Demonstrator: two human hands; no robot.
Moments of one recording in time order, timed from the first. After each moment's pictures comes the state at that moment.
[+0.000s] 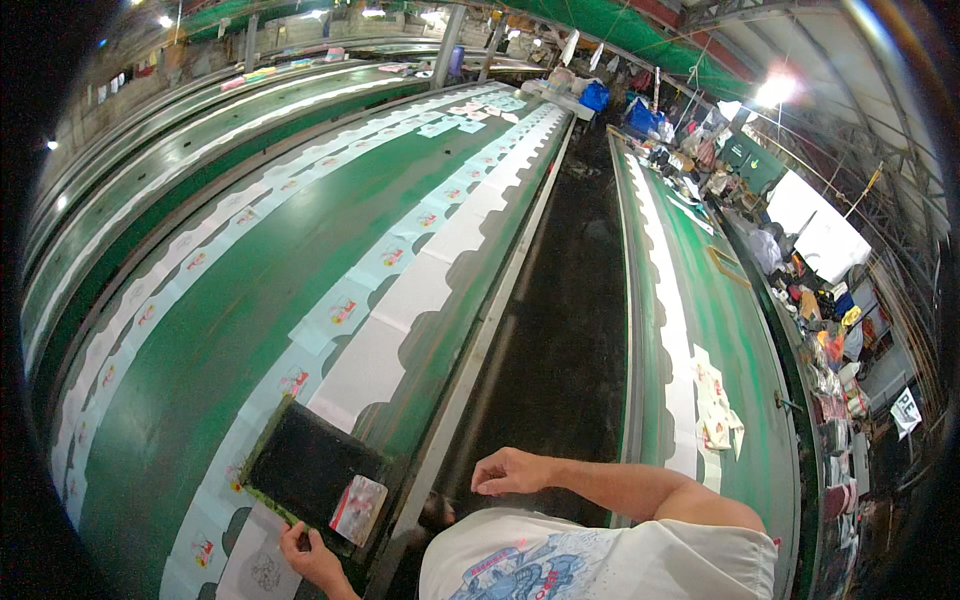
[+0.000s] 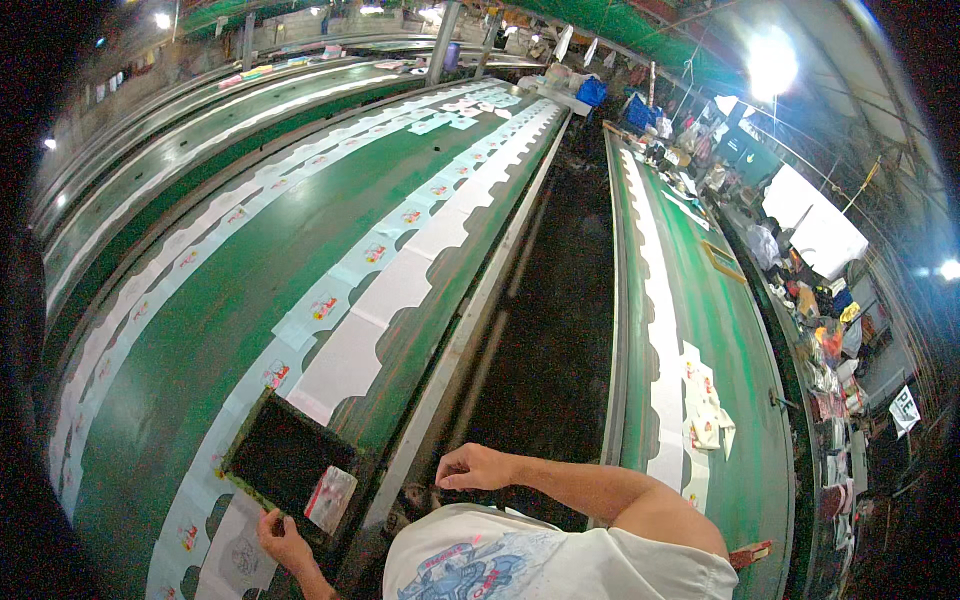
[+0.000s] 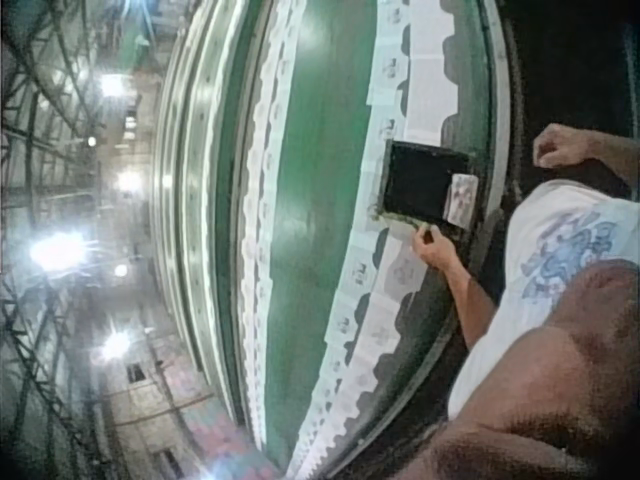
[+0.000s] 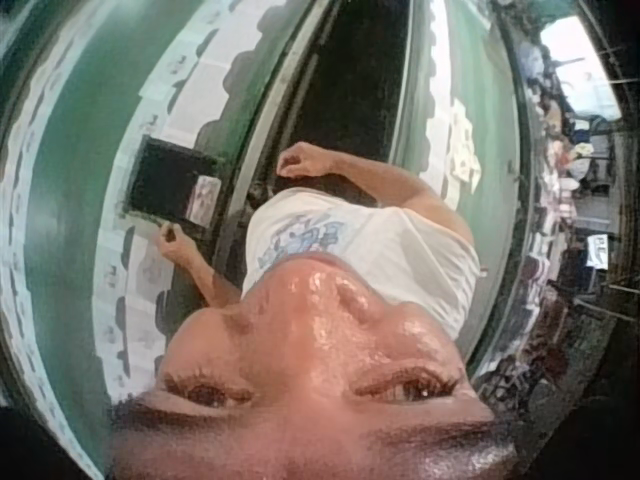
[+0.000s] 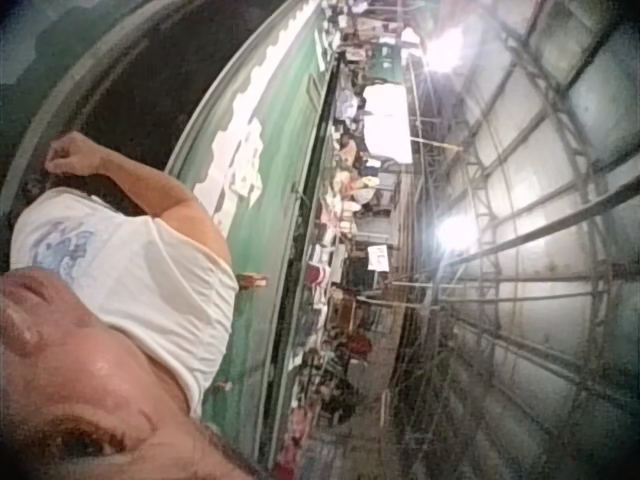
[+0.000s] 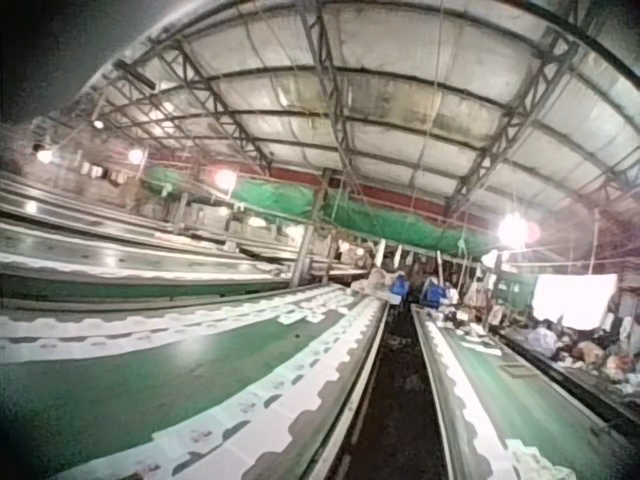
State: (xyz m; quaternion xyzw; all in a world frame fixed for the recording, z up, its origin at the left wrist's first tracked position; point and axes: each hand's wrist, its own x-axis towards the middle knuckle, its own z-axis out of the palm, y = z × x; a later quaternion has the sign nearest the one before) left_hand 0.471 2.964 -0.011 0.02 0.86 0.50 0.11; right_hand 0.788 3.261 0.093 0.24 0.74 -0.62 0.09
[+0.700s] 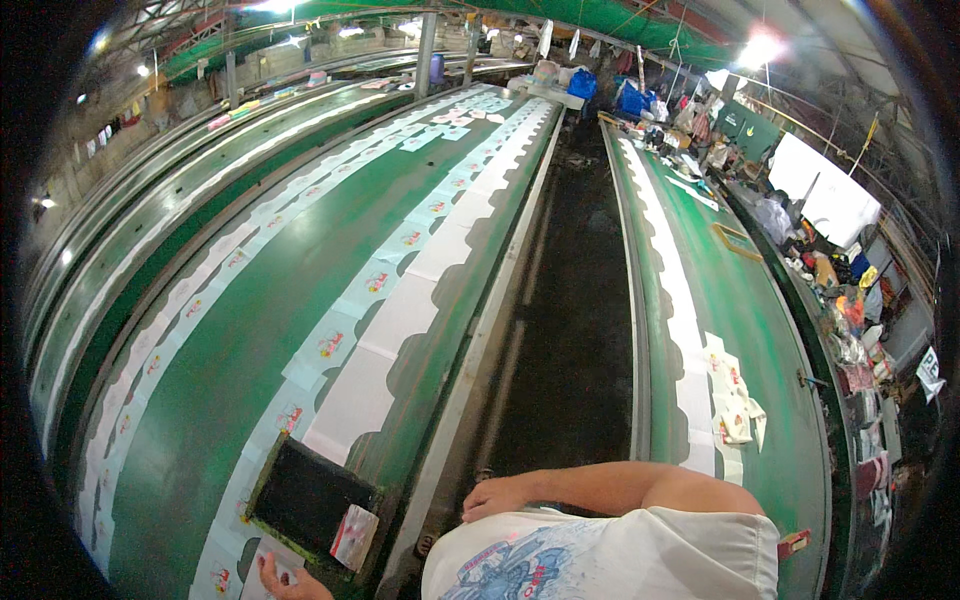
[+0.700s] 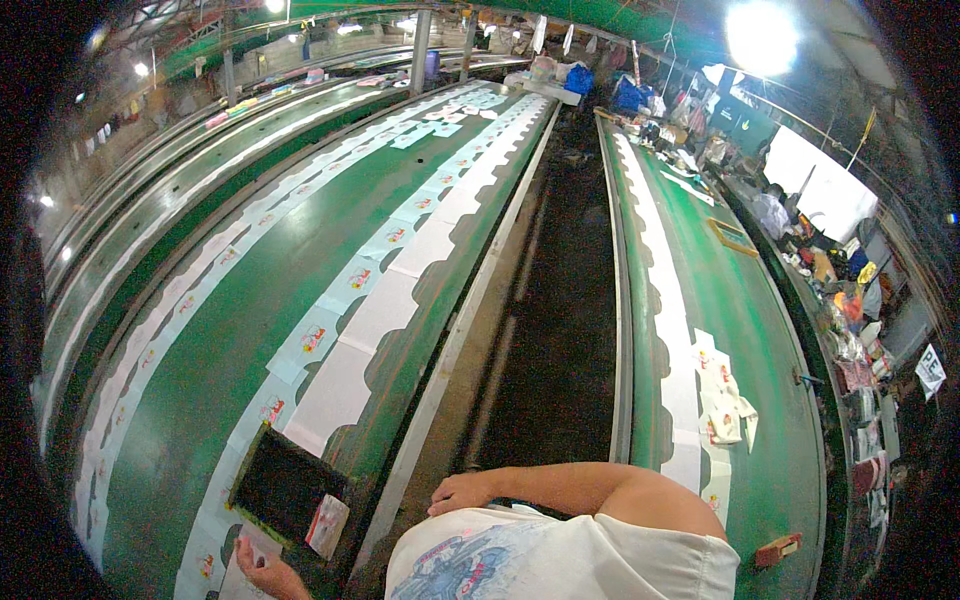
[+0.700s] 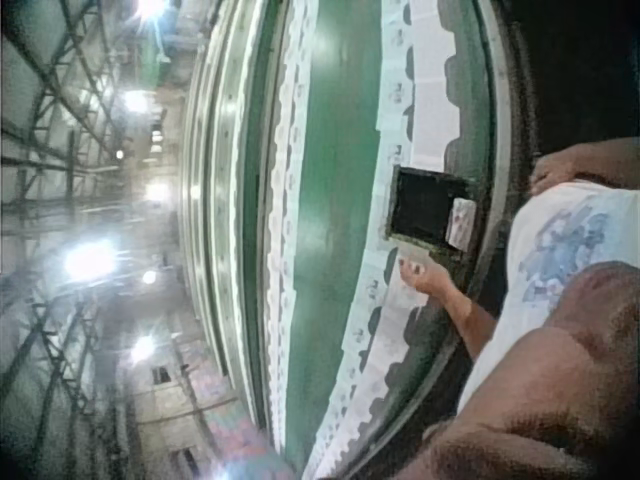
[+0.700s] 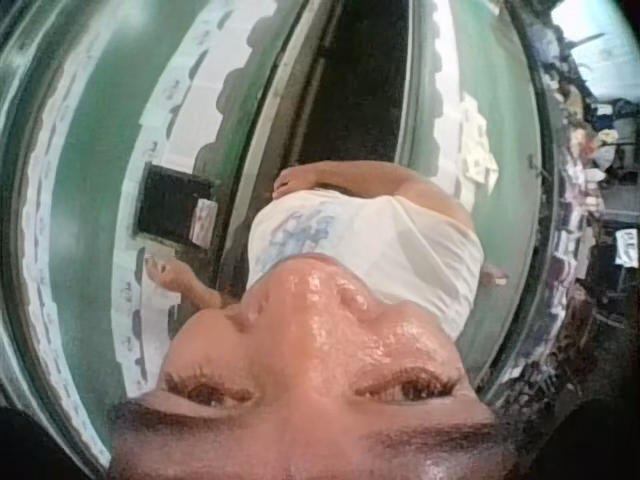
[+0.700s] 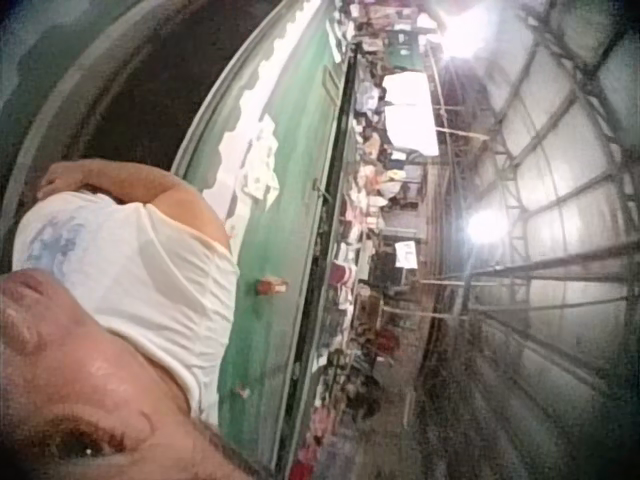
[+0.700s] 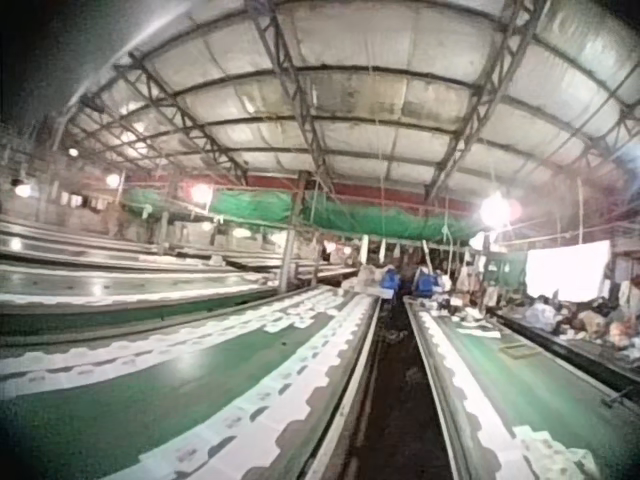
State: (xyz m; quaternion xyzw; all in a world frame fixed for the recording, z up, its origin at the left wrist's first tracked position) left_hand 0.482 2.982 0.054 0.10 0.88 0.44 -0.12; right_hand 0.792 3.298 0.018 0.13 0.80 -0.56 0.19
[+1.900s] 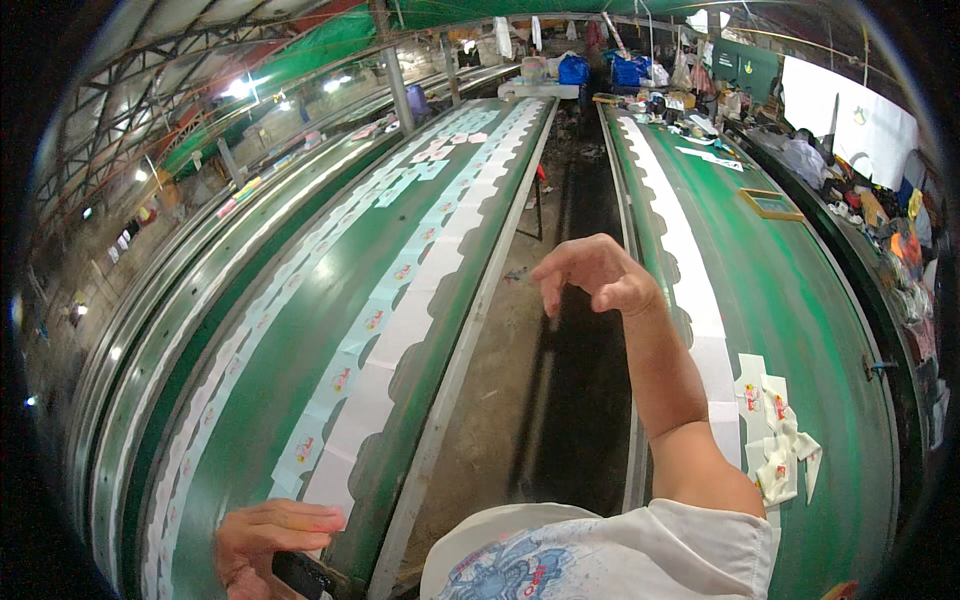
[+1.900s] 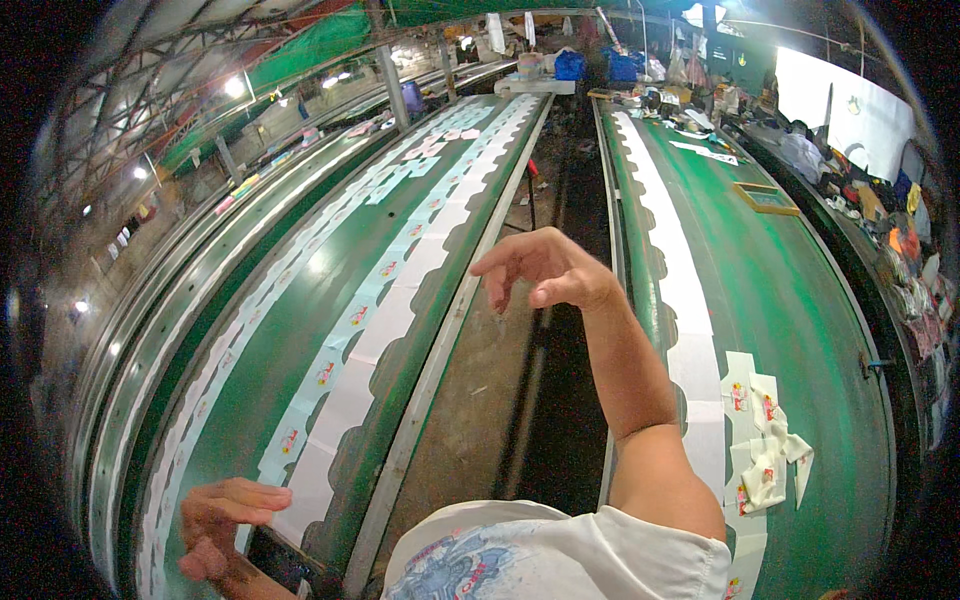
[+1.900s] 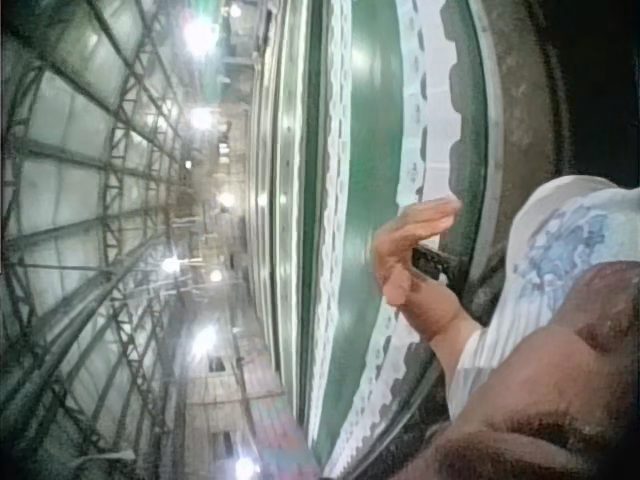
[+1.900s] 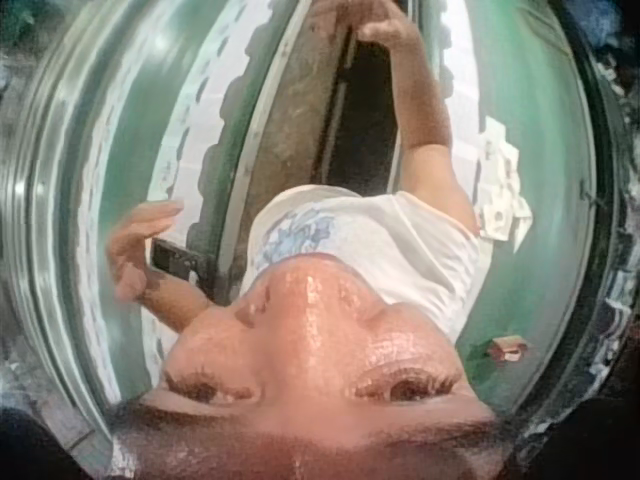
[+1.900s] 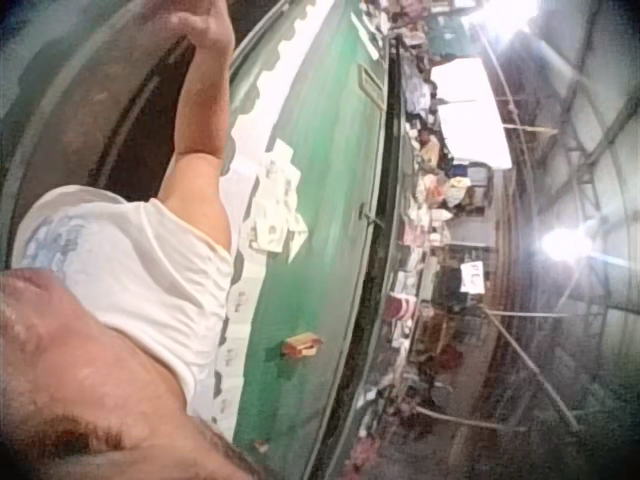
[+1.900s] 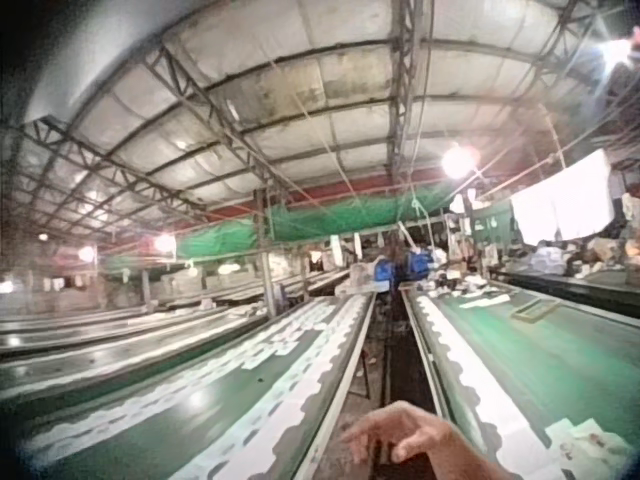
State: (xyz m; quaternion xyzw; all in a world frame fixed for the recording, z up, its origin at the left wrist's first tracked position) left_hand 0.664 3.339 0.376 0.72 0.42 0.49 0.27; right_hand 1.053 3.734 0.332 -0.08 0.74 -0.59 -0.33
